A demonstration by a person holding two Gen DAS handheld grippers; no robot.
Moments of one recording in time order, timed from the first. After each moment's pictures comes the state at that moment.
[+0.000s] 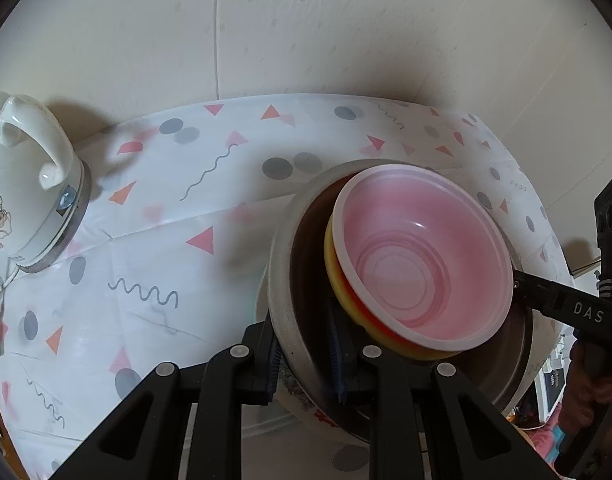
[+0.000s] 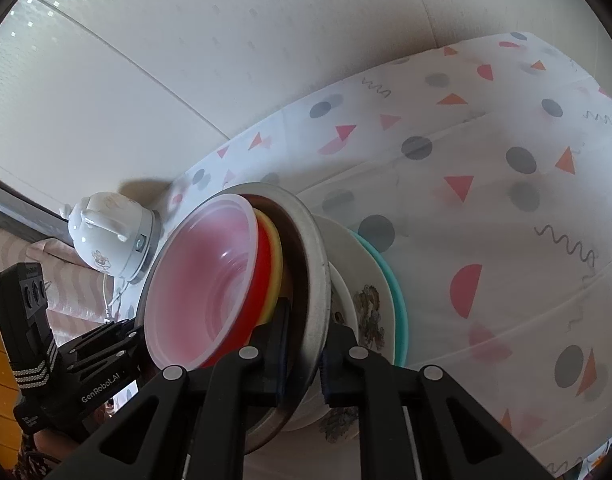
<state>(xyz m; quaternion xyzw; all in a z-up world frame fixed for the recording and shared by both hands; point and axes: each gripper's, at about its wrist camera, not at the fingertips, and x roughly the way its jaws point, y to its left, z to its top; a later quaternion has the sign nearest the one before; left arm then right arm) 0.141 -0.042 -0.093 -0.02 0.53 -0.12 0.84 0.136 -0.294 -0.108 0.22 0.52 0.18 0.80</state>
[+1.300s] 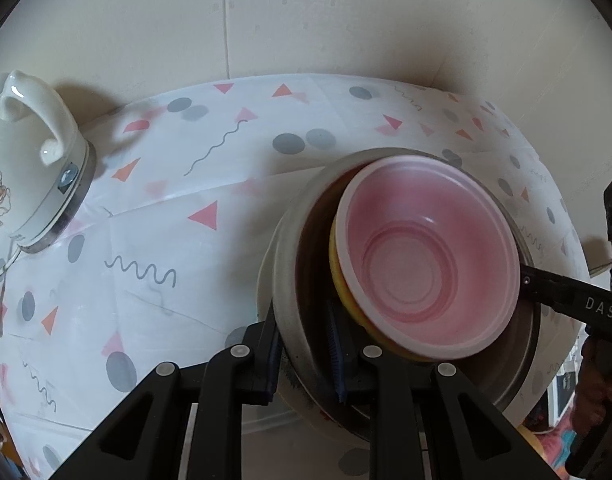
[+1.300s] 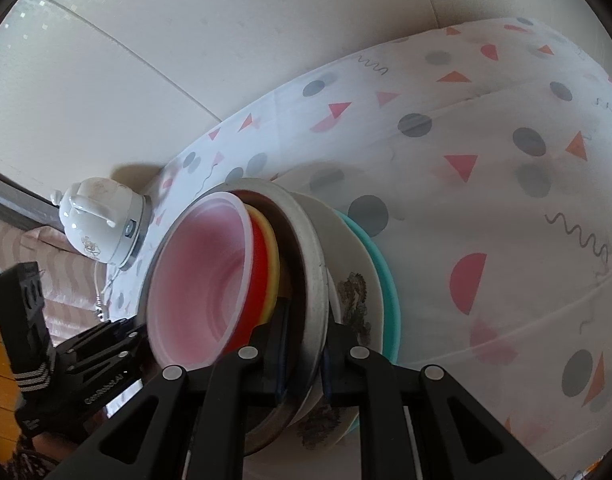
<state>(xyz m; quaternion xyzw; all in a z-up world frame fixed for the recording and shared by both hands) 0.143 -0.044 -0.113 -0.01 0.55 -0.09 0.83 0.139 -0.296 -0.122 0.22 0.54 0.19 0.79</state>
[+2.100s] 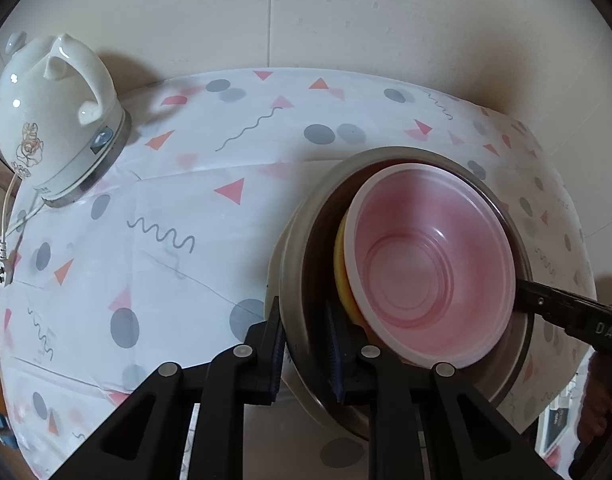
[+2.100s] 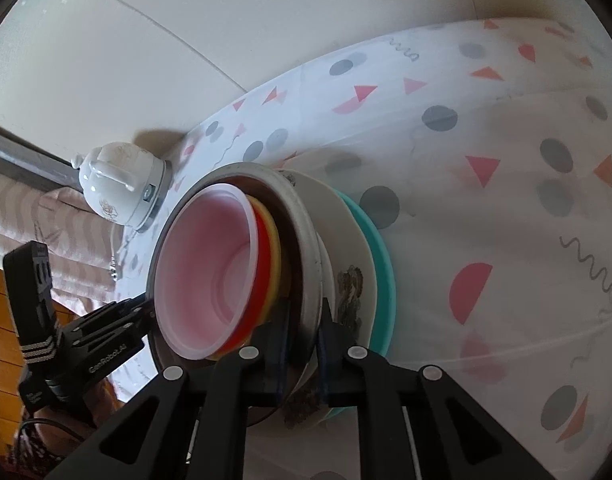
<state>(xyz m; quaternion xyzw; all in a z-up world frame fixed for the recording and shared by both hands) 0.131 -0.044 -0.110 -0.04 0.56 -0.03 0.83 0.150 -0.300 -0.121 0.17 0.56 0.25 0.77</state>
